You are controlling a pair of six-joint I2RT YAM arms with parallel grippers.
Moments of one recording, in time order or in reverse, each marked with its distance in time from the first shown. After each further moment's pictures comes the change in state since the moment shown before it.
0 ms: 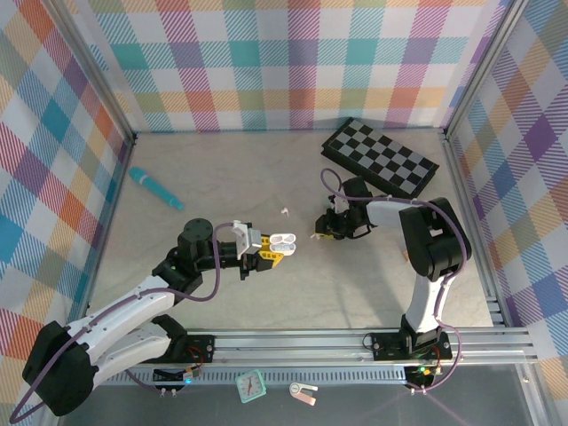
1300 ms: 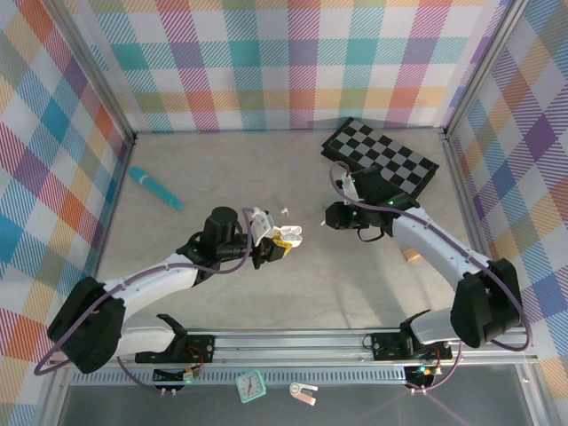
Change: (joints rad) left arm -0.005 0.325 0.098 -0.002 -0.134 -0.072; right arm 0.107 -0.520 0.021 -0.307 0.320 -0.138
